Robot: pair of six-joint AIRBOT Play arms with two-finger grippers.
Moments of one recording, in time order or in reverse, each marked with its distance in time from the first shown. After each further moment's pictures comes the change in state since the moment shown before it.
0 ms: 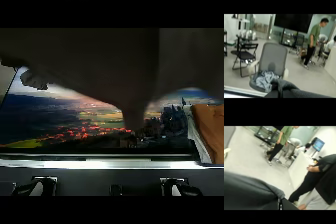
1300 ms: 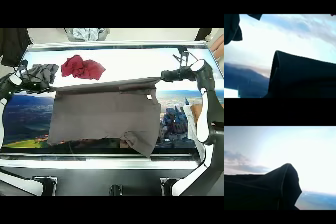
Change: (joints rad) left arm -0.052 -1.009 -0.290 0.004 0.151 0.199; right arm -0.002 -1.205 -0.058 0.424 -0.153 0.172
